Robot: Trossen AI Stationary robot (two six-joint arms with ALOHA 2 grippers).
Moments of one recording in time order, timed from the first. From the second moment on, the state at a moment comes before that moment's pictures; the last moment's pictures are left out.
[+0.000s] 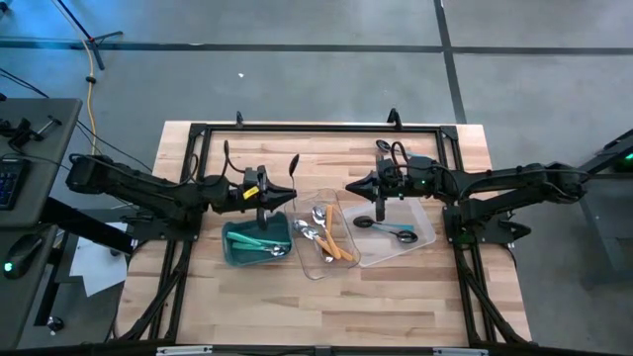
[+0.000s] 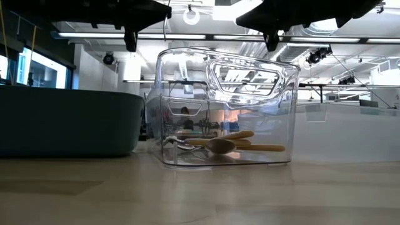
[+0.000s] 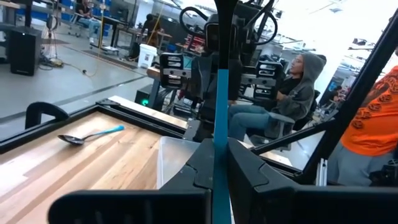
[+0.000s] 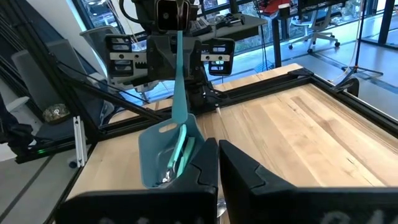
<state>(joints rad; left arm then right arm) -0.08 1.11 0.45 0.72 -0.23 -0.31 -0.08 1.11 0.65 0.33 -0.05 0.24</state>
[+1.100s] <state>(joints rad) -0.08 1.11 0.45 0.72 -0.23 -0.31 -0.08 1.11 0.65 0.30 -0.05 0.23</state>
